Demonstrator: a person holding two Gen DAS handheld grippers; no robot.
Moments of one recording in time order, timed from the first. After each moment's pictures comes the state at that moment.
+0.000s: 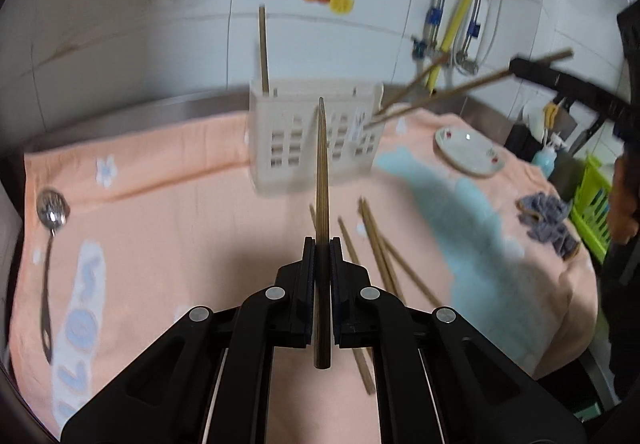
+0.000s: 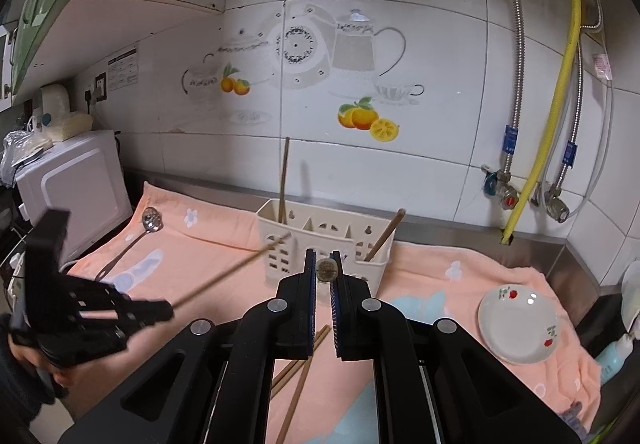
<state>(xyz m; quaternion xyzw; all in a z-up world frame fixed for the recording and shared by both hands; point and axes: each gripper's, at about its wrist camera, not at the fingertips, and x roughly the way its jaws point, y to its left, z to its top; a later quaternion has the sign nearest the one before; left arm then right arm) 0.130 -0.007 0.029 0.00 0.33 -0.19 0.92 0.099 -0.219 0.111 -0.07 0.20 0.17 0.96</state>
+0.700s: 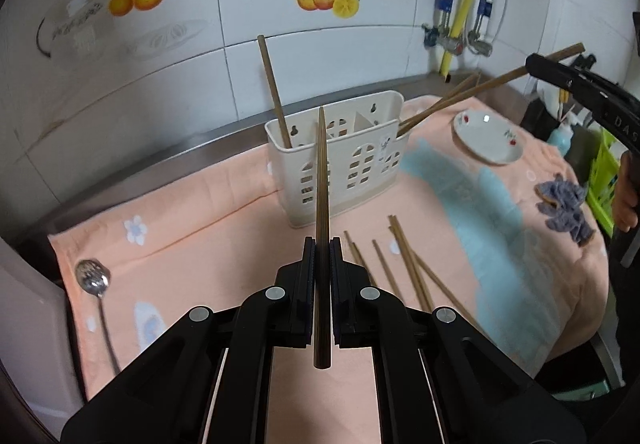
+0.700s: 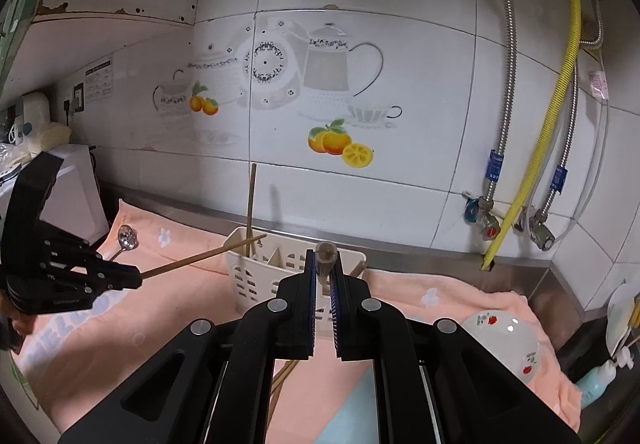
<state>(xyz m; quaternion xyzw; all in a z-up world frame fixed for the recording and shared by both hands) 0.192 -0.007 0.088 0.09 0.39 -0.18 0.90 0.138 -0.229 0.141 -0.08 0.19 0.14 0.97</state>
